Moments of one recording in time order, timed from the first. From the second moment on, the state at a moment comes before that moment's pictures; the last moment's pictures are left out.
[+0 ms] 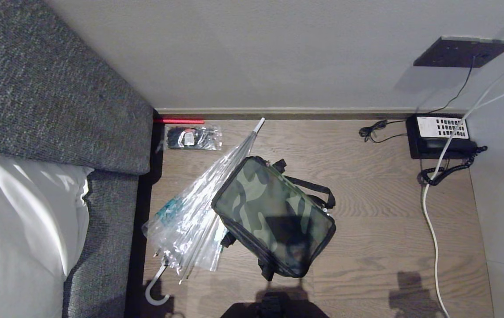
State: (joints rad) left arm 0.00 0.00 0.00 0.00 0.00 0.02; right arm 0.02 0.01 0.00 0.00 0.00 -0.03
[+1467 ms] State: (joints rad) left arm 0.00 0.00 0.00 0.00 0.00 0.00; right arm 0.01 0.00 0.00 0.00 0.00 -0.02
